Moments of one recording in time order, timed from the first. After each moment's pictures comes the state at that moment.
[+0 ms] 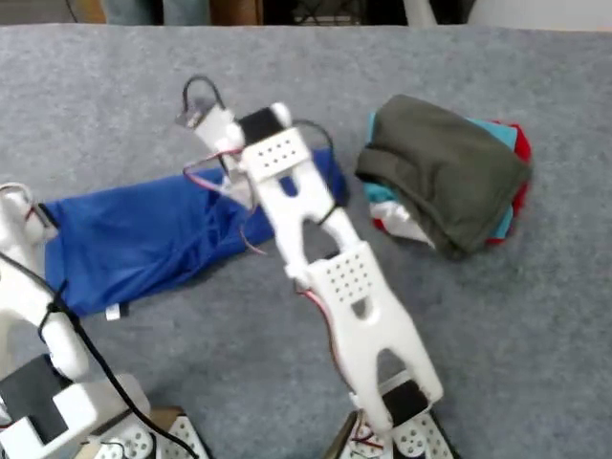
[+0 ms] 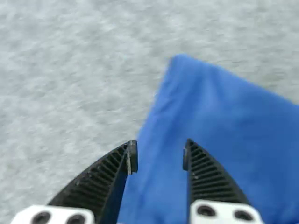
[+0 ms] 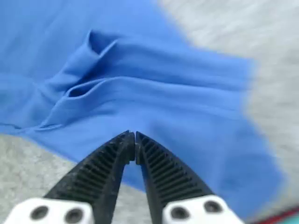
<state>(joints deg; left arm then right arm) -42.6 -10.2 25.2 60.1 0.1 -28.7 63.3 -77.9 100.1 27.6</state>
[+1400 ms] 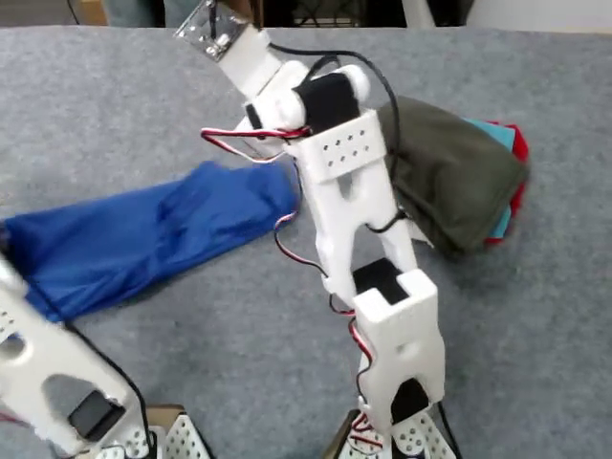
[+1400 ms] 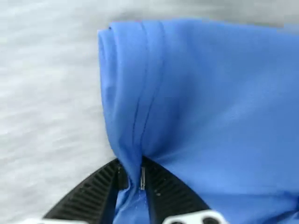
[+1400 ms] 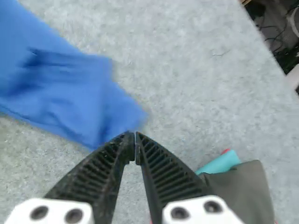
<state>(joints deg) -58.1 49.5 -42.9 97.2 -33.0 -25.8 27.7 -66.1 100.9 27.4</state>
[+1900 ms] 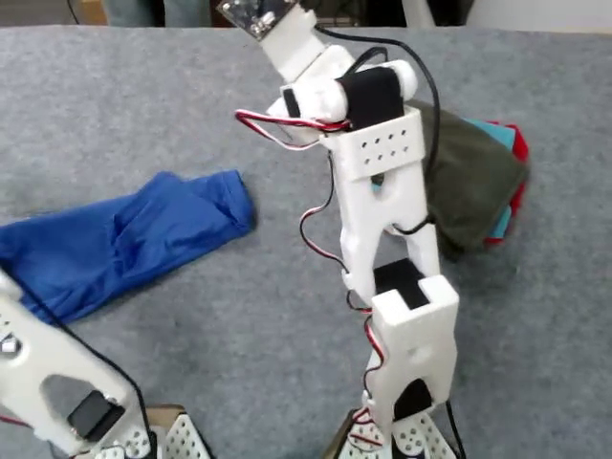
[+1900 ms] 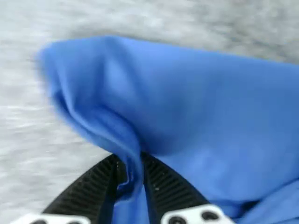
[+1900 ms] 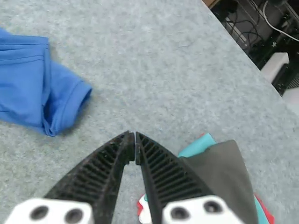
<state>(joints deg) -53.0 50.6 -47.9 99.8 -25.7 -19.7 23.9 -65.8 101.0 27.4</state>
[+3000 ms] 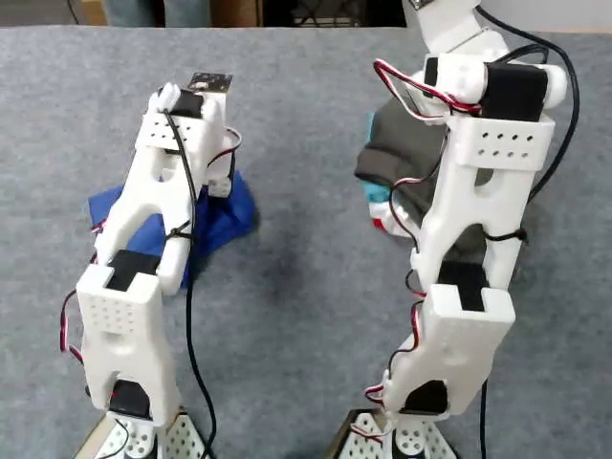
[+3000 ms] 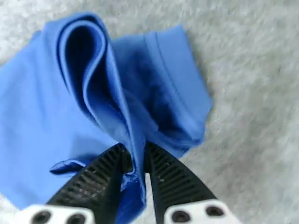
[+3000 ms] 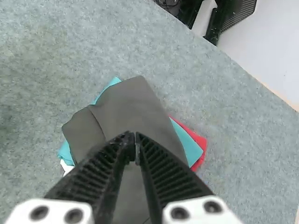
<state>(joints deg) 5.0 27.1 -24.5 90.5 5.6 3.9 21.1 -65.7 100.4 34.2</state>
